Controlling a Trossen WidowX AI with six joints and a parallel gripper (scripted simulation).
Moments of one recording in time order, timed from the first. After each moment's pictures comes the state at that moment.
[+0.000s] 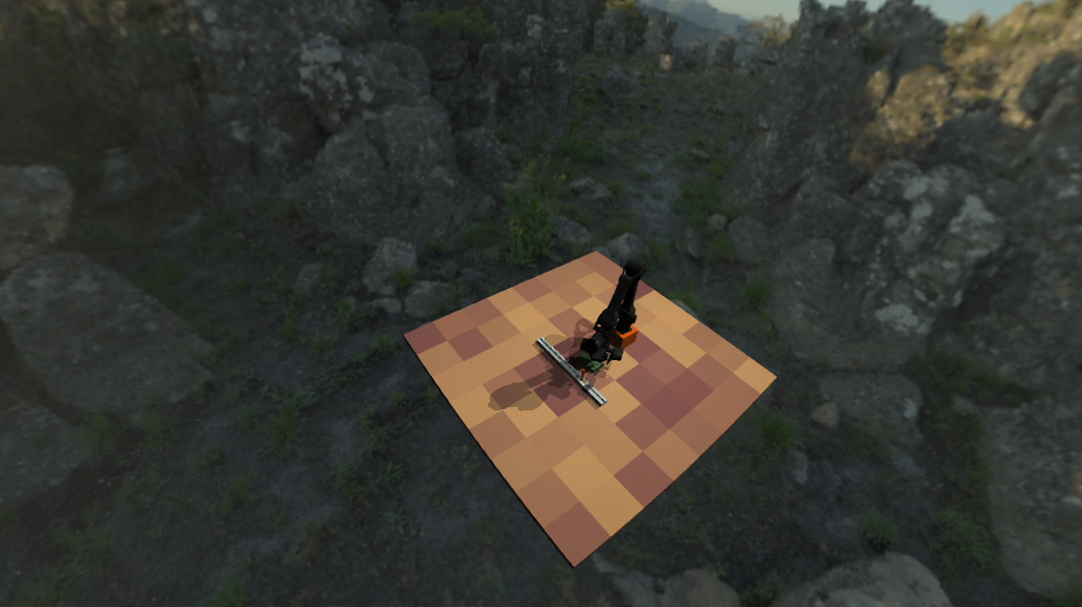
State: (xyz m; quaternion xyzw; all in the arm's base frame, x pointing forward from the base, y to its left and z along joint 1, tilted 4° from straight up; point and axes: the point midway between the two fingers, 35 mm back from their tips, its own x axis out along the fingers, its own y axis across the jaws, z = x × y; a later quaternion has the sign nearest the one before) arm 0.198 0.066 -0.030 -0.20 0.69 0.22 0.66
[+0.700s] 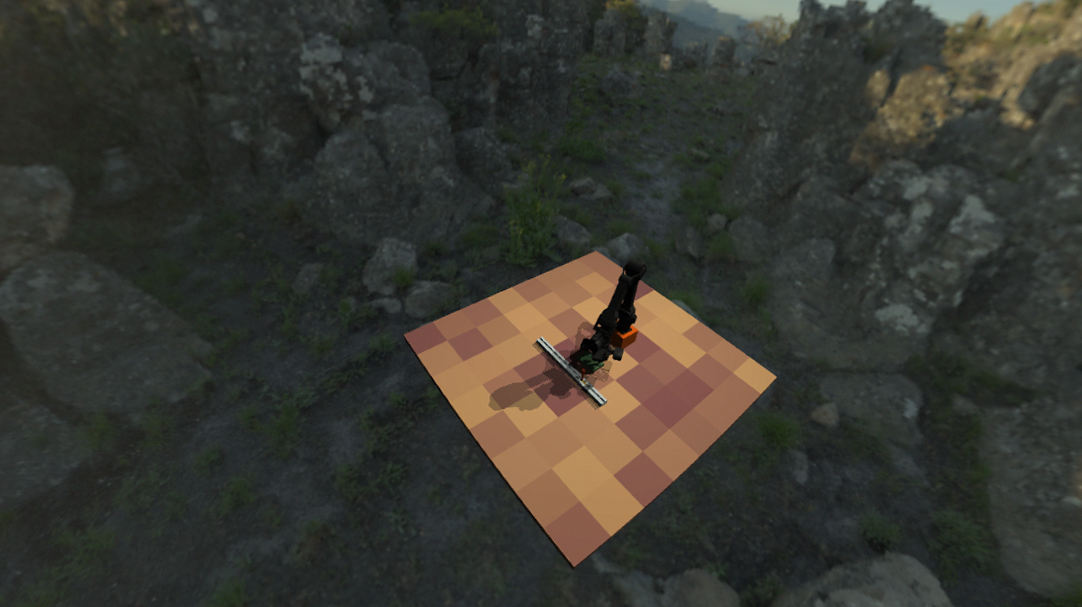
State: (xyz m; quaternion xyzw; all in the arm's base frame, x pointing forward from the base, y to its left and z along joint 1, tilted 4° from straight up) arm 0.197 0.066 -0.031 -0.20 0.69 0.22 0.66
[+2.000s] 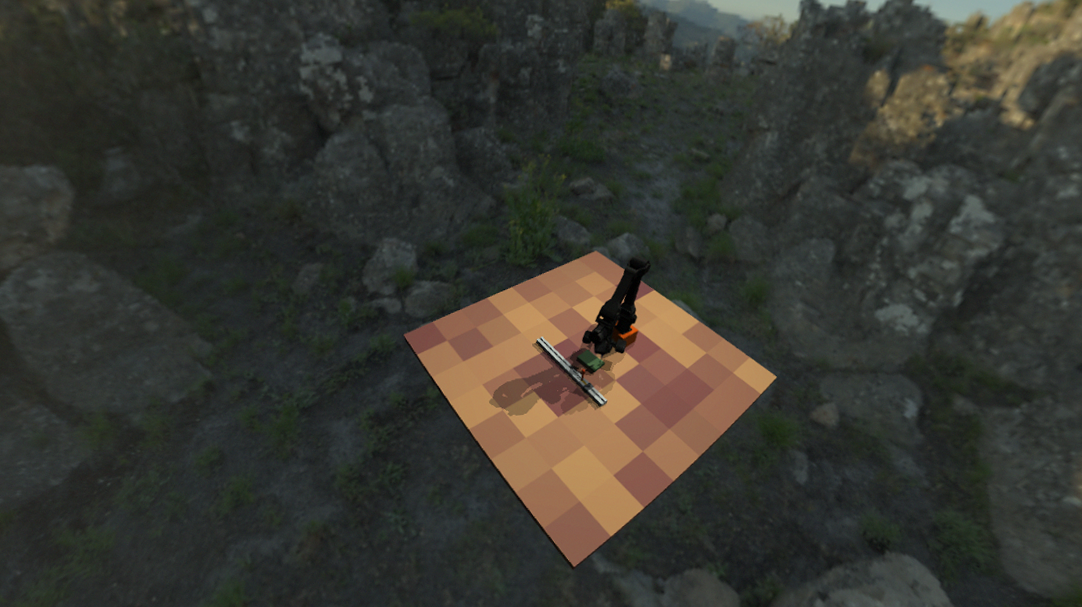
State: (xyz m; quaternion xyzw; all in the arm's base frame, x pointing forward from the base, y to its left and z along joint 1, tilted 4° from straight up) arm 0.191 0.065 0.013 -0.20 0.70 0.22 0.65
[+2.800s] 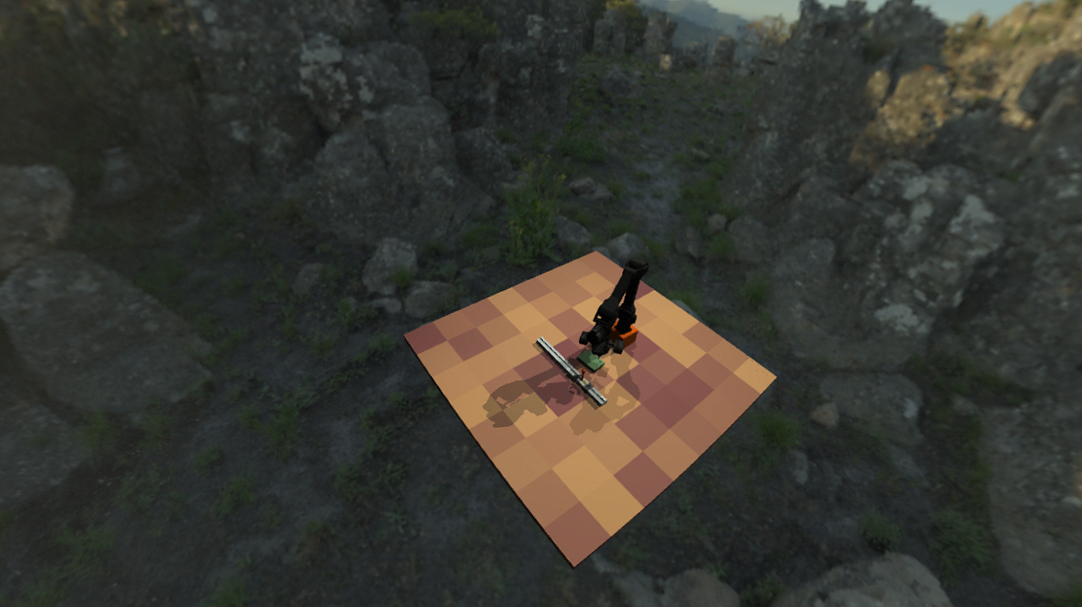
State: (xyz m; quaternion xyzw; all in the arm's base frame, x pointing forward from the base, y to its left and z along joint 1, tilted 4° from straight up) arm 0.230 0.084 0.044 -0.21 0.68 0.23 0.66
